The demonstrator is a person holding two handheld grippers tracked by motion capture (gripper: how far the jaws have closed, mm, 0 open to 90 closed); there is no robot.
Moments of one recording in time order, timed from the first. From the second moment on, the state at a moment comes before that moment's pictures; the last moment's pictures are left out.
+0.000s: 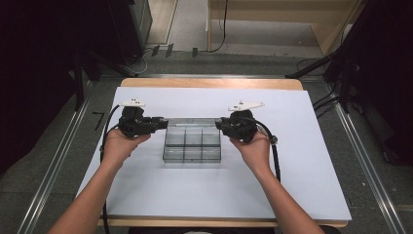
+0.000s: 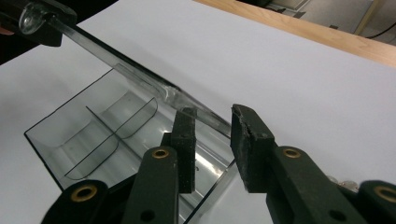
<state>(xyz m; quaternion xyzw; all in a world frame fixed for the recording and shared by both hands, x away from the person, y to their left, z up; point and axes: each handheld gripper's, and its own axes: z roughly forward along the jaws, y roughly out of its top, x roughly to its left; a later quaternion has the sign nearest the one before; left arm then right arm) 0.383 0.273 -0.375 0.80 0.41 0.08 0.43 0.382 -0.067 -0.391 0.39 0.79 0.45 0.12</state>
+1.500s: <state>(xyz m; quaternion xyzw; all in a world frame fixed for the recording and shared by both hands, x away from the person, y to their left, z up) 0.419 0.268 -0.379 0.79 0.45 0.07 0.43 0.419 -0.058 -0.399 0.41 0.78 0.46 0.11</state>
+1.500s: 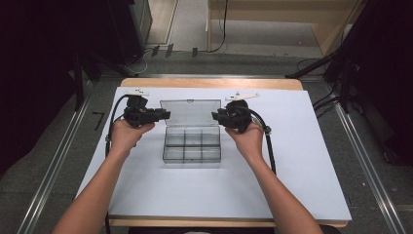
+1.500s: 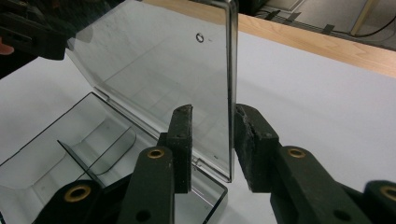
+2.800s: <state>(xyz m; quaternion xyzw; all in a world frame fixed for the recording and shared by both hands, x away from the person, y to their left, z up) 0.441 0.264 -0.384 0.77 0.47 0.06 0.41 0.444 -0.047 -0.400 0.45 0.77 0.45 0.09</state>
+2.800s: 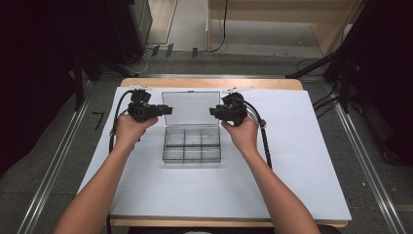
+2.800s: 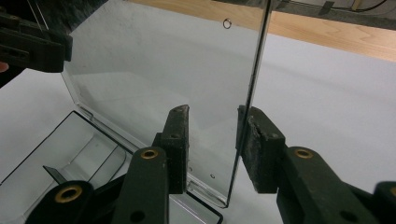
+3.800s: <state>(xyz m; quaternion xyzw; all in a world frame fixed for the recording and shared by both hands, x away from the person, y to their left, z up) 0.458 0.258 -0.395 0.77 0.50 0.05 0.40 0.459 -0.041 -0.411 0.47 0.76 0.43 0.08</state>
